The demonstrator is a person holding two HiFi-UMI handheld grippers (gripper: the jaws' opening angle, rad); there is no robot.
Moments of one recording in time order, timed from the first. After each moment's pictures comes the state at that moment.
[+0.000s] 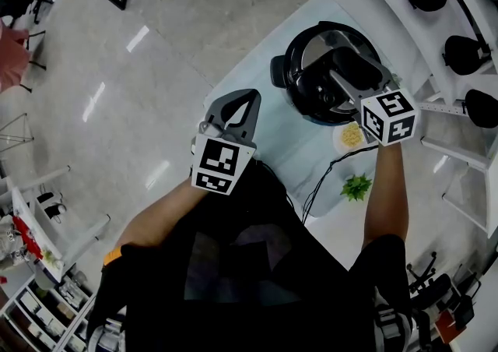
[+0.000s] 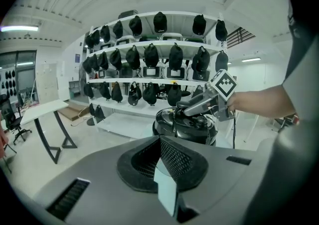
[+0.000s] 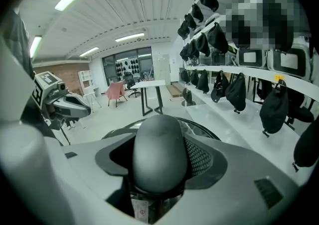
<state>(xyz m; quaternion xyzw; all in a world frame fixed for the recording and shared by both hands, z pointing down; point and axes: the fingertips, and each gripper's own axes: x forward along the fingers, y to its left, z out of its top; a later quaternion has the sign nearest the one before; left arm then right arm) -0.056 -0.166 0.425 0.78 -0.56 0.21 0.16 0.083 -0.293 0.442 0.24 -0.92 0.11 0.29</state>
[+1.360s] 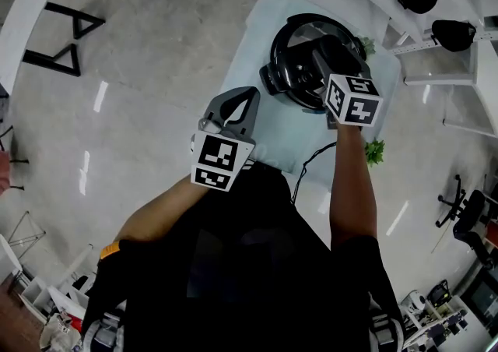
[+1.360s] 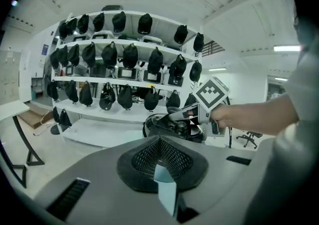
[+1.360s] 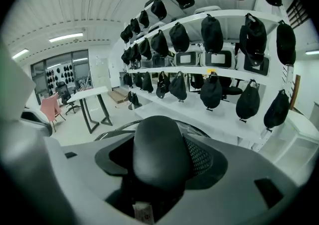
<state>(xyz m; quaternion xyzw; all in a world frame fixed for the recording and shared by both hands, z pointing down) -0.072 -0.206 0.425 0.89 -0.40 0.19 0.14 0.096 -0.305 0.449 0.58 -0.75 0.19 0.25</state>
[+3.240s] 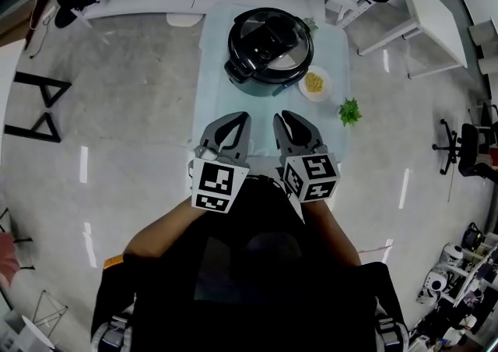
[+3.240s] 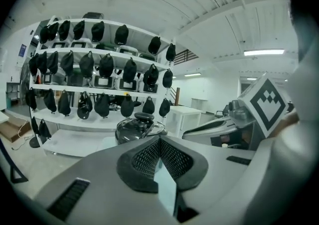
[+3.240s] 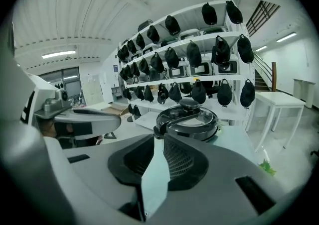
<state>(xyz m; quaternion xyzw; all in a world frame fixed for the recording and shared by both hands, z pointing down) -0.062 -0.096 0.393 0.94 -0.28 0.16 0.09 0.011 -0.074 0.409 0.65 -0.72 0.21 0.15</state>
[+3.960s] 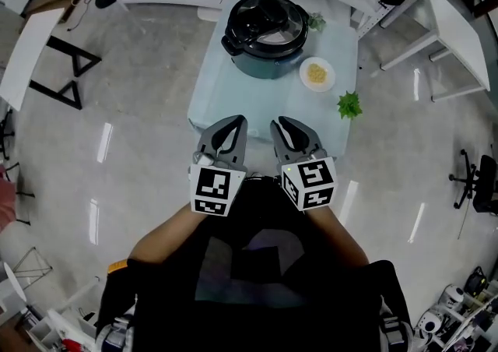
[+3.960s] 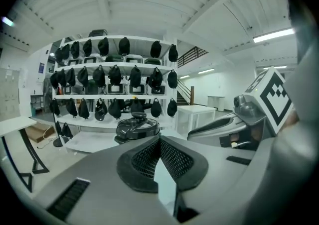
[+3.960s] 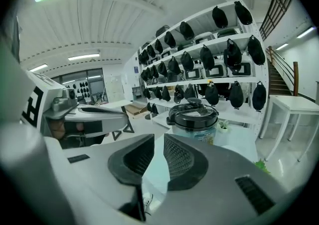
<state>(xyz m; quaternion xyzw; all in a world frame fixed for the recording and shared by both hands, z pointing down) -0.033 0.026 0.384 0.90 -0.39 0.16 0.07 0.037 0.044 0.401 0.55 -0.80 0.18 0.15</state>
